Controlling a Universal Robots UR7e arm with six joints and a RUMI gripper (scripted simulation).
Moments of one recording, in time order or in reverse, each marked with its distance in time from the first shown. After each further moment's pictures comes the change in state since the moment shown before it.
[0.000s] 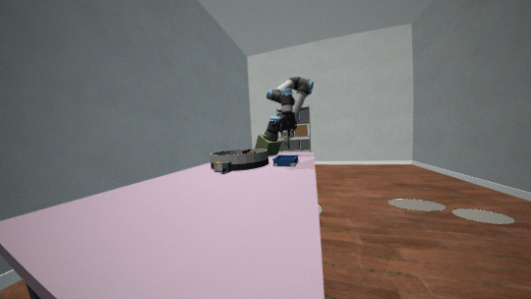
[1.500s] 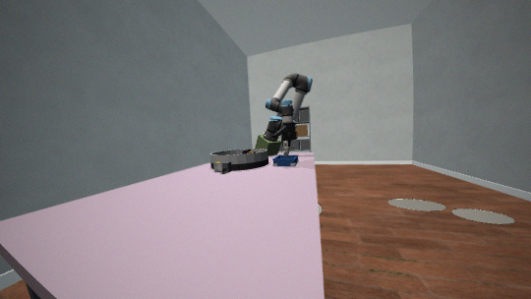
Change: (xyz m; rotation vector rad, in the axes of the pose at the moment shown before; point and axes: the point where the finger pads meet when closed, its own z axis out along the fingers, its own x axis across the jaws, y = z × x) arm 0.000 0.000 0.073 -0.001 0.000 0.000
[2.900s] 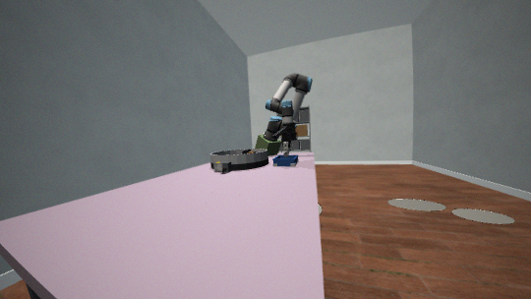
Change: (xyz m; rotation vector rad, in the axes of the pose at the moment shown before) arm 0.000 0.000 0.004 0.001 0.000 0.000
